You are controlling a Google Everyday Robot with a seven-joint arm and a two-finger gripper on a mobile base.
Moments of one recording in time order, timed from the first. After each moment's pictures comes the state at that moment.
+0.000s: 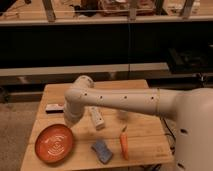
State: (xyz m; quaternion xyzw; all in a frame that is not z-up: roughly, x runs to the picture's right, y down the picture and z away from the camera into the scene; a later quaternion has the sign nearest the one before) arm -0.189 0.158 0.704 -0.26 -0.30 -0.29 0.87
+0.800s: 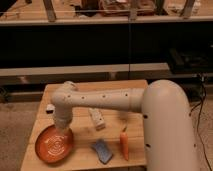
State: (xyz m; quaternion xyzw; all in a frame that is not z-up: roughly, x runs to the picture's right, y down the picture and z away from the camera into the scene) arm -0.246 0.220 0.750 -0.35 -0.29 -0.32 0.83
